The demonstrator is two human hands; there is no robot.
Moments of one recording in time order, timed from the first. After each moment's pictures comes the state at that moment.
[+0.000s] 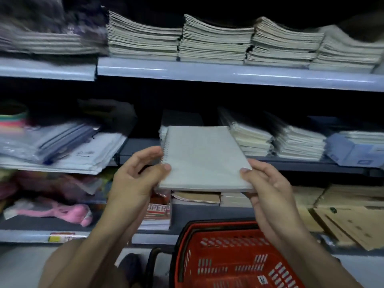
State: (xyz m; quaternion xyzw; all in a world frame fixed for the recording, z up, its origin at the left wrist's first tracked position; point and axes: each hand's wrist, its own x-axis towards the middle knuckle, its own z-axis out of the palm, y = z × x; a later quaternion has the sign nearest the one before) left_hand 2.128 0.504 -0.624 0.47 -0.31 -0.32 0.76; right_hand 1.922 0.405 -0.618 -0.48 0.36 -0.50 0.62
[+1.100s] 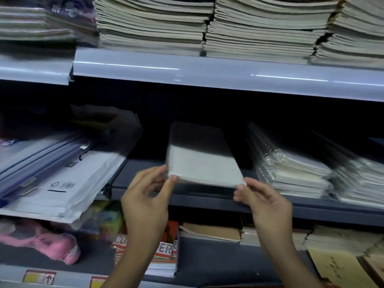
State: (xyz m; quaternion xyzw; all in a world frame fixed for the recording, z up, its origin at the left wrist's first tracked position) left_hand 2.217 0.360 -0.685 0.61 -0.31 -0.03 0.73; right_hand 2.039 0.256 -0.688 -0.53 0.39 -0.53 0.54
